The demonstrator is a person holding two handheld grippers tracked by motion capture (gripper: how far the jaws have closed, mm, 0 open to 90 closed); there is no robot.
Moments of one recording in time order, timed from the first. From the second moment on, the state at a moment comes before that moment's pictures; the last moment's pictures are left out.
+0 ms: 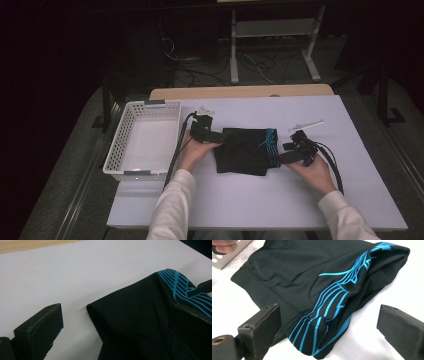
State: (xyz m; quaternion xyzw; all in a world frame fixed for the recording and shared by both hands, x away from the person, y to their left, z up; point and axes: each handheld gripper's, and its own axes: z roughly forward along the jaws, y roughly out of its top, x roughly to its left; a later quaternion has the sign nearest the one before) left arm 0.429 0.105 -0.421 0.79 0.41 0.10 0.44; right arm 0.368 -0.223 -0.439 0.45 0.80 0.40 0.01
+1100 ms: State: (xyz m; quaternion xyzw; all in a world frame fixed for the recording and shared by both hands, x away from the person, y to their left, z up) left arm 0.445 0.099 -0.451 0.81 0.42 0.04 0.40; right arm 0.380 -0.229 -0.447 0.47 0.79 0.39 -0.06
